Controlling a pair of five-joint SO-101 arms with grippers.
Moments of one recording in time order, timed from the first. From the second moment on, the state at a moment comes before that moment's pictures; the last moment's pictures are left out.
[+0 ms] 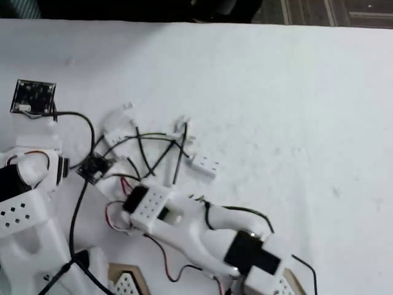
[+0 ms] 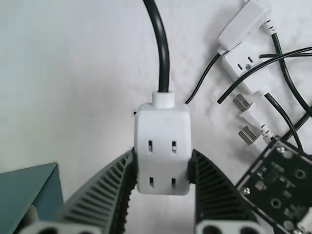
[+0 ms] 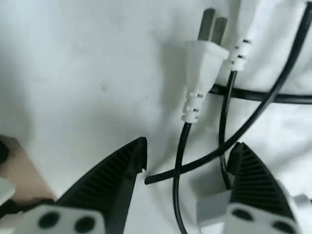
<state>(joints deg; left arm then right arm) -29.0 -44.6 29.8 85.2 -25.7 -63.4 8.2 26.6 49.8 -6.5</state>
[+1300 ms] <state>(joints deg) -29.0 -44.6 29.8 85.2 -25.7 -30.9 -14.0 28.7 61.4 11.9</state>
